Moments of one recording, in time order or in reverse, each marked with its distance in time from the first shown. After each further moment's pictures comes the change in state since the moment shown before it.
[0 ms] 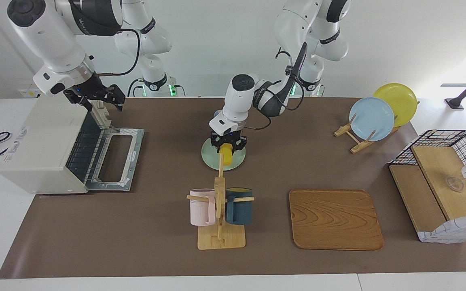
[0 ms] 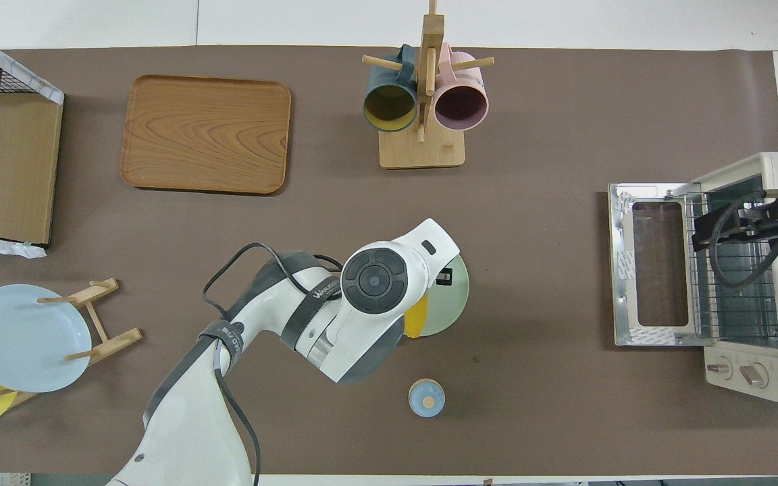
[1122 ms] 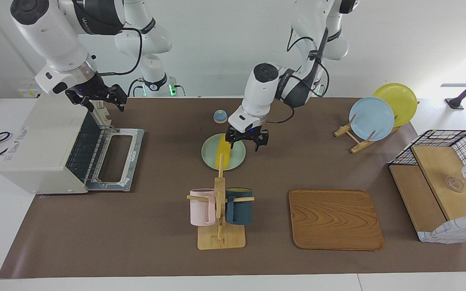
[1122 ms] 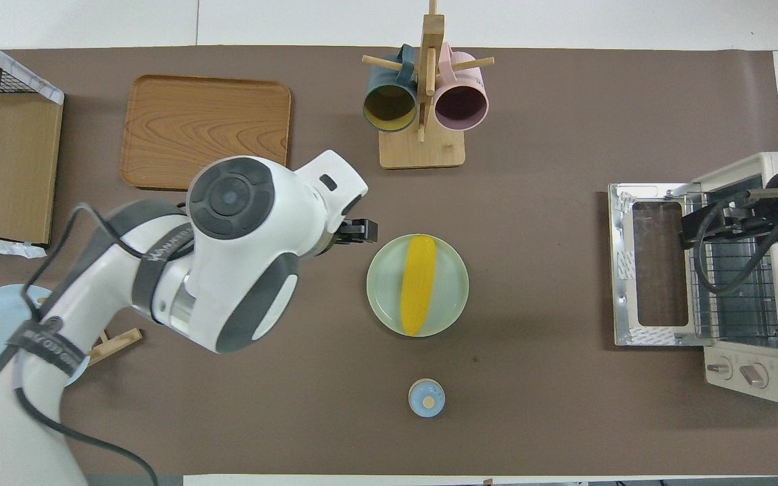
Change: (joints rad) left arm 0.231 -0.238 0.022 0.081 0.000 -0.405 0.160; right arm 0.009 0.000 0.042 0.003 0.012 0.014 0.023
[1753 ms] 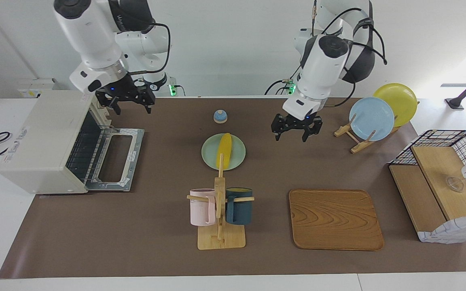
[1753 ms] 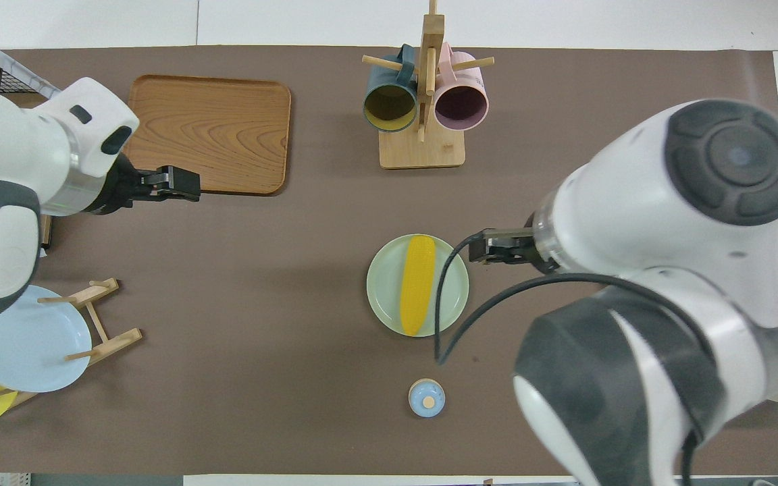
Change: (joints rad) left arm 0.339 -0.137 0.008 0.034 0.002 -0.184 0.234; right arm 0.343 0.034 0.108 -0.049 0.025 0.214 0.491
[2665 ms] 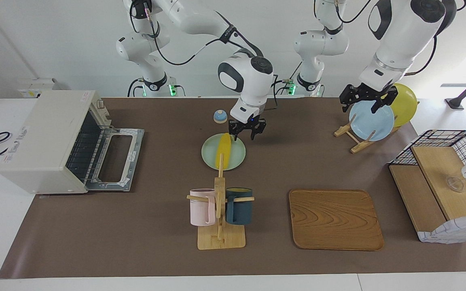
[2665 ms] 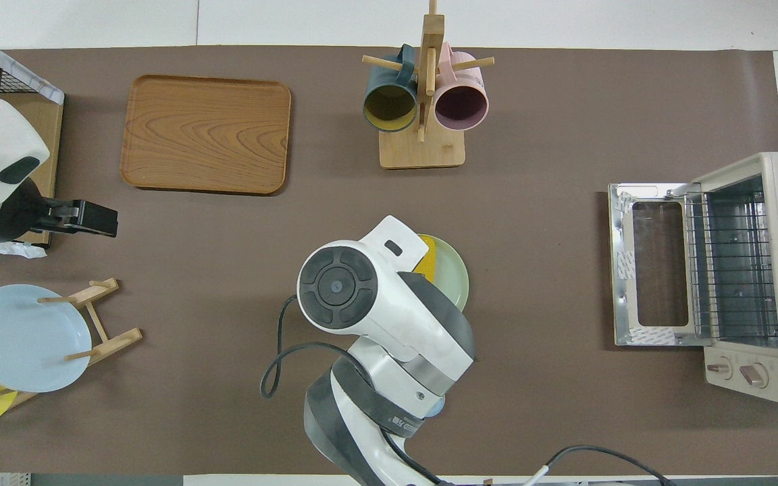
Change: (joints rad) left arm 0.068 -0.116 0.006 0.011 0.092 -0.285 0.212; right arm 0.311 0.356 0.000 -0.050 -0.220 0.373 0.239
